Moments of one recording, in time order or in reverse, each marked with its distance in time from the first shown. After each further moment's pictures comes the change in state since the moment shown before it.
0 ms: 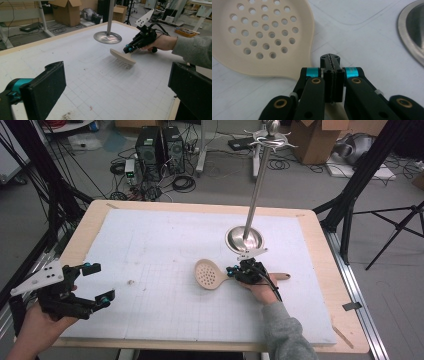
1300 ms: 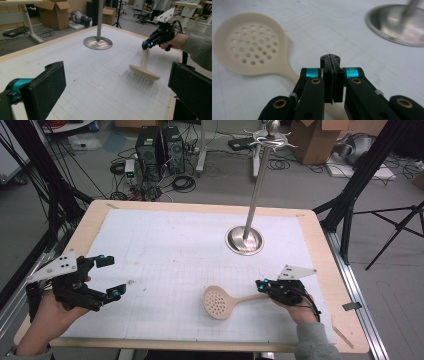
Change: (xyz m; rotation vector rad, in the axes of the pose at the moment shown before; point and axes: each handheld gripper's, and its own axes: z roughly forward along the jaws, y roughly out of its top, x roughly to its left) left arm 0.003 0.015 0.026 -0.007 -0.084 0.019; right arm 0.005 -0.057 -0.110 -0.141 0.007 0.012
